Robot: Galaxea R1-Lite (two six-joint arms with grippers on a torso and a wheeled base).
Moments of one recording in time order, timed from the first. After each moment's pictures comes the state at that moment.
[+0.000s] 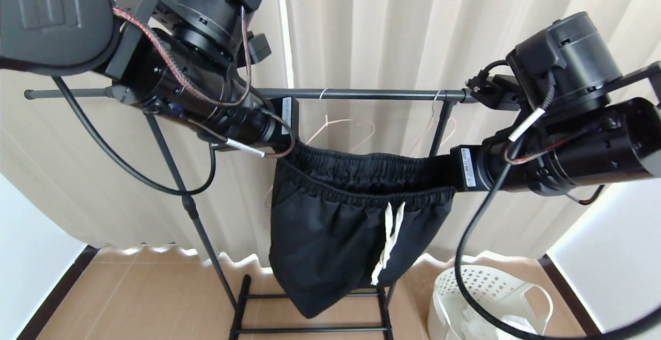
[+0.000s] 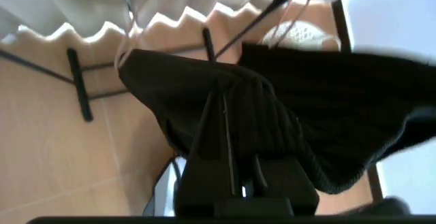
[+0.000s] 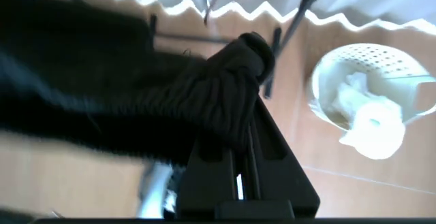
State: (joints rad) left arm -0.63 1.82 -1.84 0.75 0.13 -0.39; right arm 0.63 1.67 -1.45 0.55 -0.27 0.47
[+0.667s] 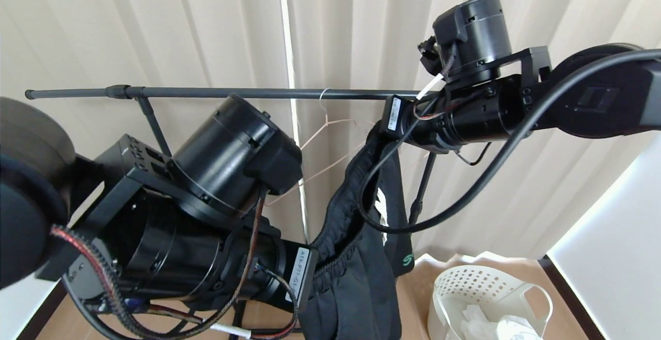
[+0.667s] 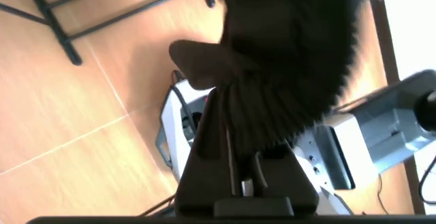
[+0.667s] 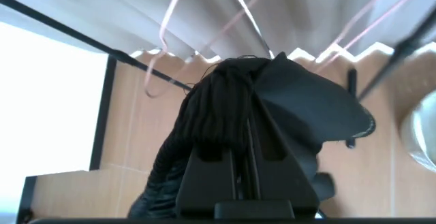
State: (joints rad) left arm -0.90 1.63 -1.27 0.60 0.12 -0.47; right arm 0.66 1.92 -1.74 0.35 -0.21 0.65
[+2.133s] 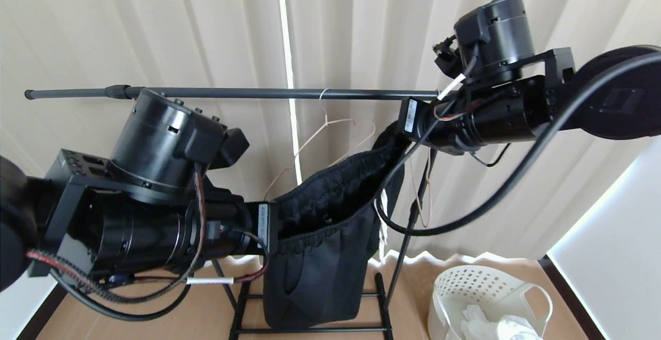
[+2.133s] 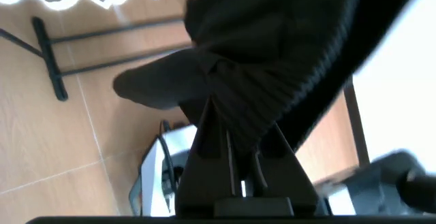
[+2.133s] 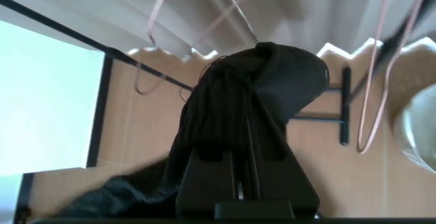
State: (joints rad) left arm -0.70 1.54 -1.06 0.22 0.13 -0.48; right arm 0.61 1.85 -1.63 0.34 -0.17 0.62
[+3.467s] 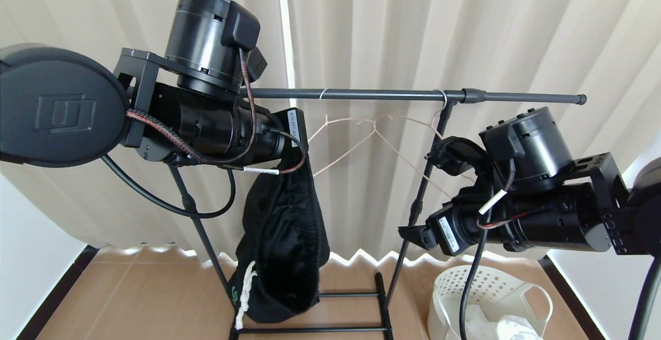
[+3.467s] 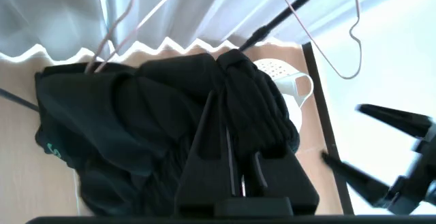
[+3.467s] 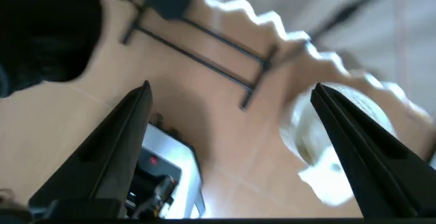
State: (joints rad) left arm -0.65 1.74 -1.50 0.29 0.16 -0.47; right arm 0.64 1.65 -1.03 0.11 -0.12 0.08
